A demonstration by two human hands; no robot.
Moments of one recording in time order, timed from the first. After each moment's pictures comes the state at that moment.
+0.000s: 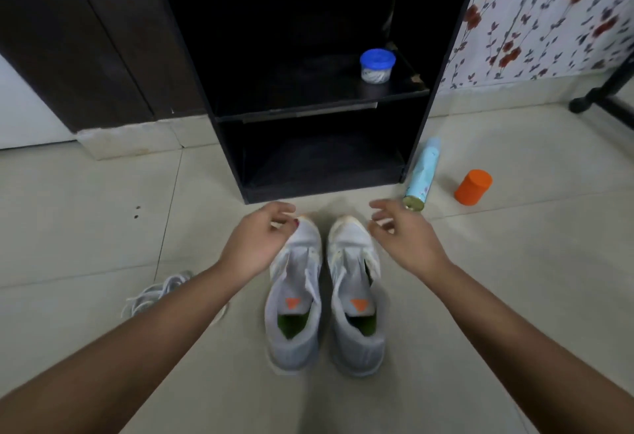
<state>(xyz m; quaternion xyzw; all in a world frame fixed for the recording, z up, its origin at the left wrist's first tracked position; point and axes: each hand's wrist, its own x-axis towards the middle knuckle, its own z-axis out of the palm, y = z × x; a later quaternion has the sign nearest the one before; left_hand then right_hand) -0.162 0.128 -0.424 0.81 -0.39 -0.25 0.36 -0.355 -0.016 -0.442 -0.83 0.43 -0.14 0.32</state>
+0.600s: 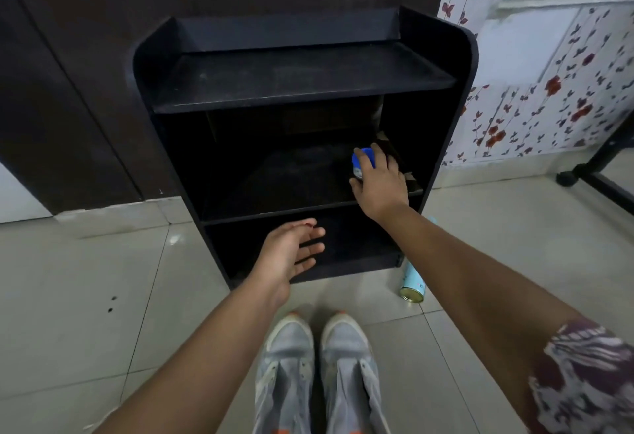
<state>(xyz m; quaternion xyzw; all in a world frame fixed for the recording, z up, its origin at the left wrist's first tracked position) -0.143 -0.006 -0.339 0.65 -0.11 -0.44 0.61 -0.207 -0.204 -0.364 -0.89 0.43 -0.15 0.03</state>
